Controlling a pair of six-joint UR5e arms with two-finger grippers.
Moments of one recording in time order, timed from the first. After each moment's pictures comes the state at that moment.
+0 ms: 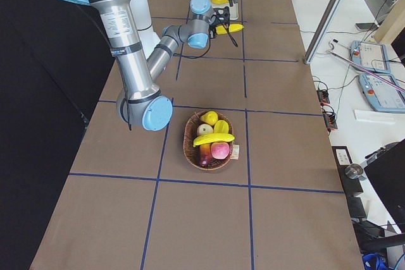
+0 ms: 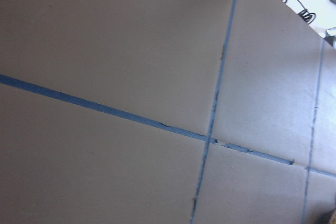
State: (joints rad) left arm -0.84 -1.94 -1.74 -2.57 -2.15 -1.74; right arm 0.57 -1.18 2.04 -1.02 1.91 1.38
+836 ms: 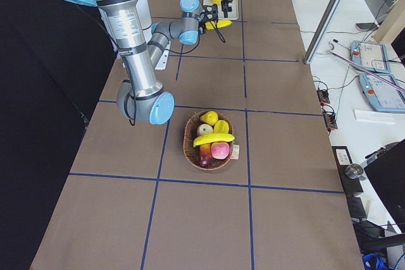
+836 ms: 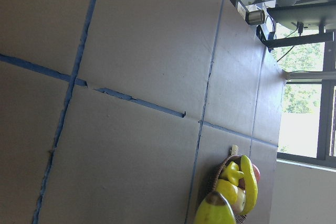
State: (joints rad) left arm -0.66 -2.16 -1.67 -2.61 -2.02 -1.82; right arm 0.44 -1.14 2.03 -1.02 1.80 1.40
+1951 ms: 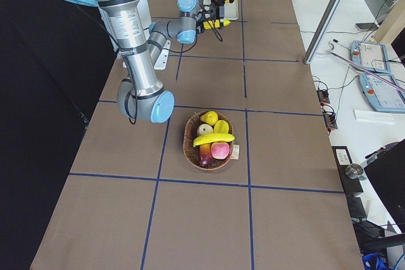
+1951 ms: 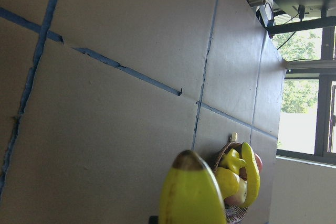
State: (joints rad) left arm -0.59 -2.17 -1.65 -2.60 -1.95 -1.81; right arm 0.42 -1.13 2.03 -1.02 1.78 1.42
